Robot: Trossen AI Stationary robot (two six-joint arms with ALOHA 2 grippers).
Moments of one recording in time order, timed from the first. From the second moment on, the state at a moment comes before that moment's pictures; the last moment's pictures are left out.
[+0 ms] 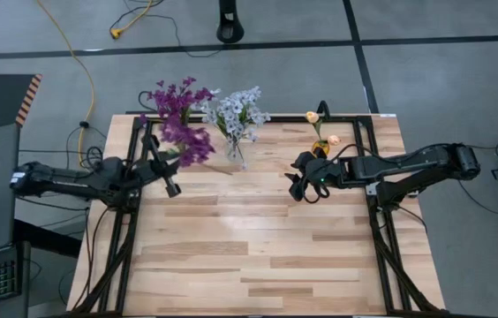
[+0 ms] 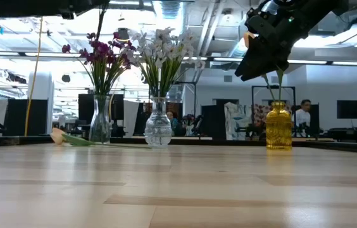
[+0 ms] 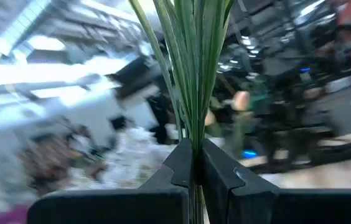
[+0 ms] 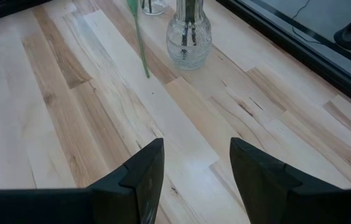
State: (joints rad) left arm -0.01 0.56 0.29 0.61 -0.36 0.53; right arm 0.02 1.20 0.80 -0.31 0.45 0.42
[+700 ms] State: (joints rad) left arm 0.40 0.75 0.23 0.93 -0.15 0.53; right arm 0.02 1.20 0.80 -0.30 0.48 0.42
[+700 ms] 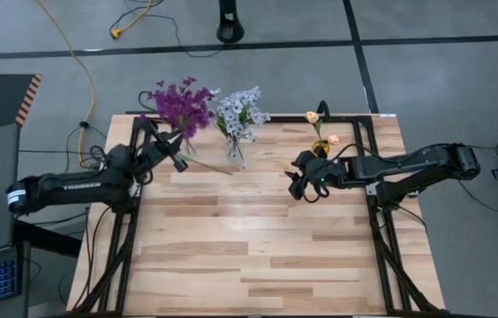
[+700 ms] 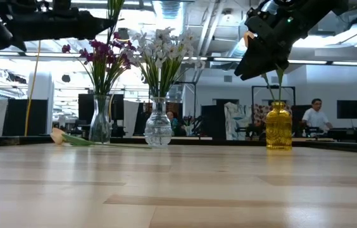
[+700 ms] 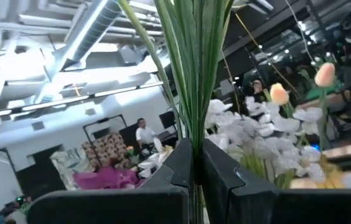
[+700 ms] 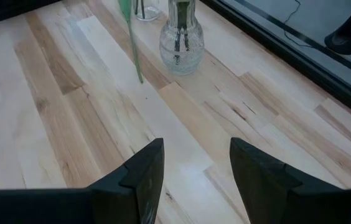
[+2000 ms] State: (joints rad) left arm 0.62 1.11 0.23 1.18 -0.15 0.49; right arm 0.02 1.20 0.80 -0.31 0.48 0.42
